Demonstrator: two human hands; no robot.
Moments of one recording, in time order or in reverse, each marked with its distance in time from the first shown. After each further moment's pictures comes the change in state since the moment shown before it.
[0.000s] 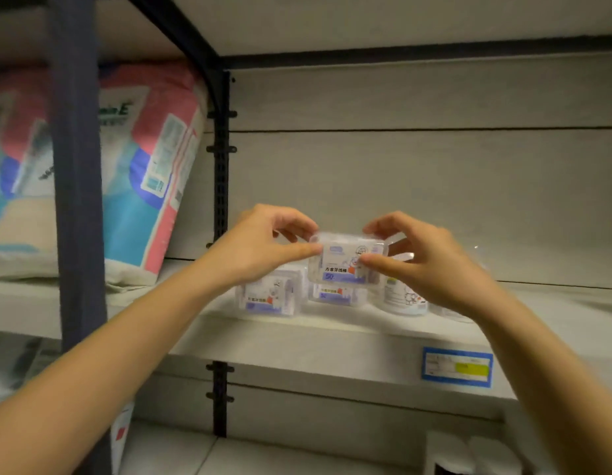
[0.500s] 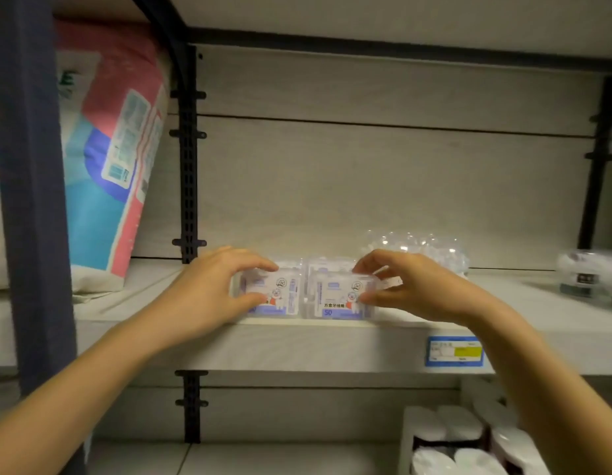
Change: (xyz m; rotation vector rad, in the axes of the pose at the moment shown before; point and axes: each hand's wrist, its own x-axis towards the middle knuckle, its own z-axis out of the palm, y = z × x) left_hand -0.030 -0.075 -0.012 0.211 -0.078 0.171; right_hand -0.006 -0.008 0.021 -0.248 -0.296 0.224
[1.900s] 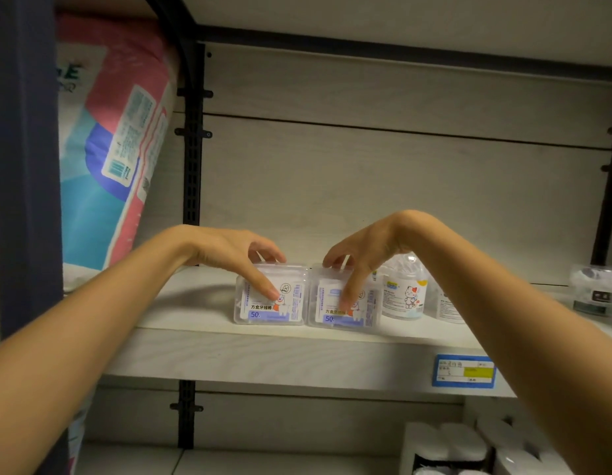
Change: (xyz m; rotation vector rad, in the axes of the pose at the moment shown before) left_hand 0.081 -0.033 -0.009 -0.206 -0.709 -0.272; right_hand 0.093 -0.036 -0.025 -0.410 -0.635 0.146
